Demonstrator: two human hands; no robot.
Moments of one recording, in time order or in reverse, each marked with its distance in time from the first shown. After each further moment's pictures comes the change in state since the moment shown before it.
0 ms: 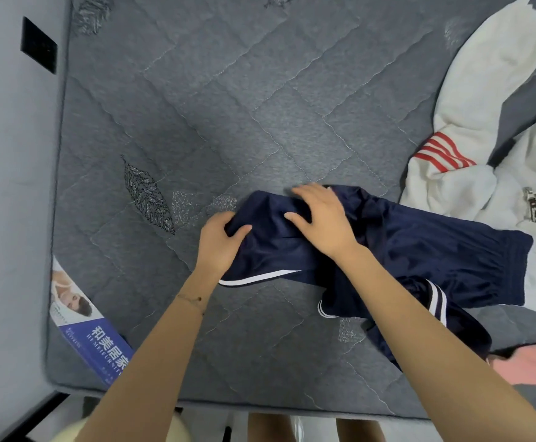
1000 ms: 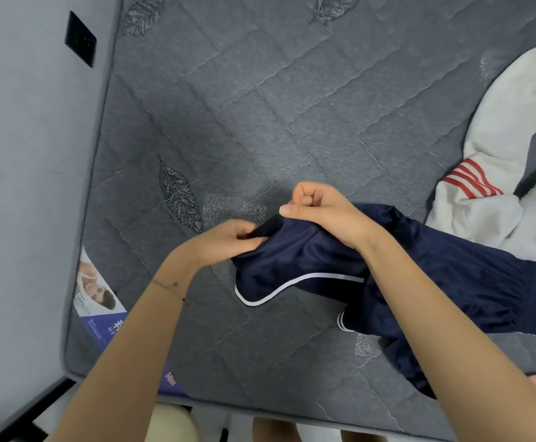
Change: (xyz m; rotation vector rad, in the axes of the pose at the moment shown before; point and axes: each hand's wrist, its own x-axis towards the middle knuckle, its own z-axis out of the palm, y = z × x) left_hand 0.014 0.003 -0.082 -0.126 -0.694 -0.030; right_hand 0.026 -0.087 -0.037 0.923 -0.406 0.054
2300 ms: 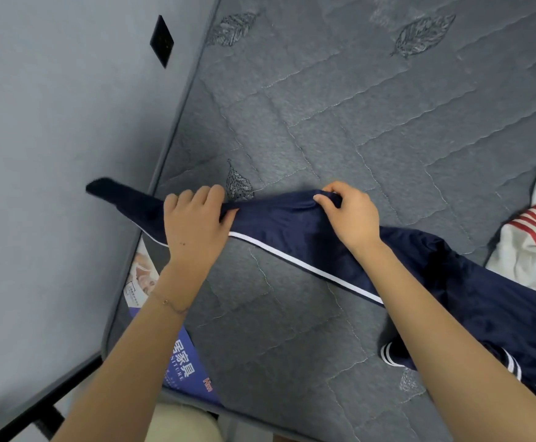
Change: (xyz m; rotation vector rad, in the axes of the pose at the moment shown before) left_hand -0.078 -0.051 -0.083 1.045 1.195 0.081; right_hand 0.083 0.010 0.072 -0.862 0.582 -0.043
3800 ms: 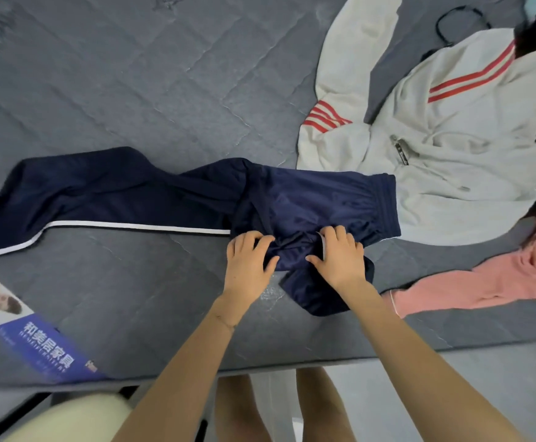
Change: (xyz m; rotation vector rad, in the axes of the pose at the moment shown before) left_hand -0.183 0.368 0.044 -0.404 -0.525 0.346; right_hand -0.232 0.312 -0.126 -0.311 -0.138 0.366
